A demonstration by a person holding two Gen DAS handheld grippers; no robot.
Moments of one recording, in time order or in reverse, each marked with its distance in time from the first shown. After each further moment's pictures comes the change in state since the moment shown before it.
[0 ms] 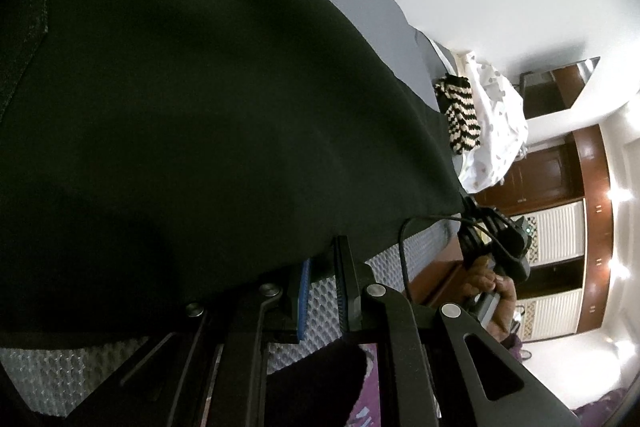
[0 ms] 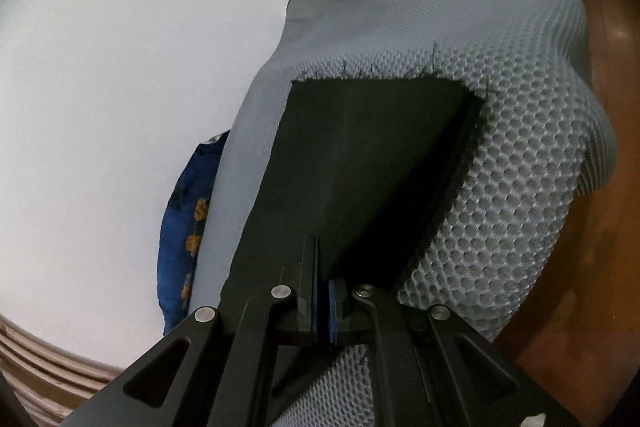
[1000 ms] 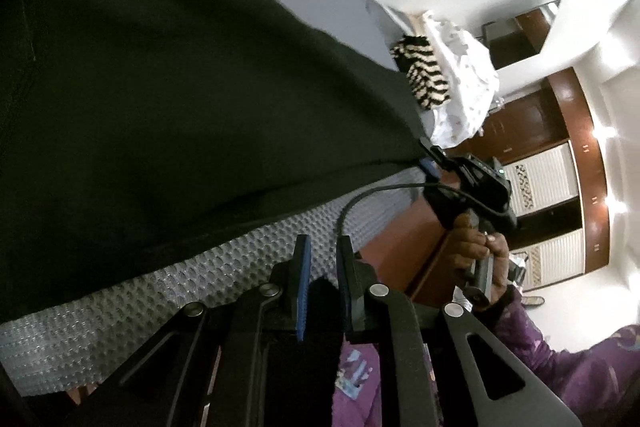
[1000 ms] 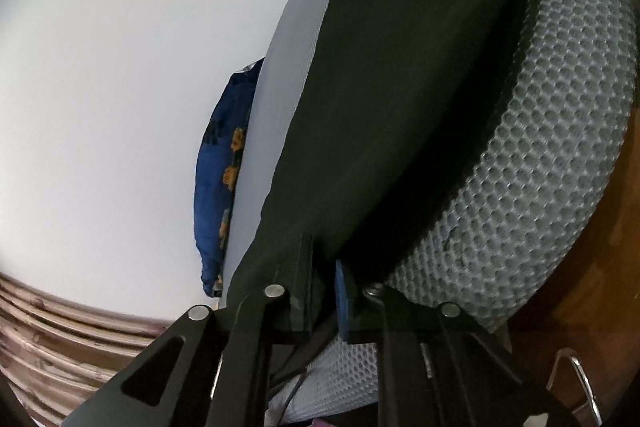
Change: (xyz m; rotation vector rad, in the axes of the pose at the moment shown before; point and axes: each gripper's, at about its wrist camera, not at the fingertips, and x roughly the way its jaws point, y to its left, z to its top) left arm -0.003 -0.043 -0.012 0.185 0.065 -0.054; right arm 0.013 0.021 -0.057 0.060 0.276 0.158
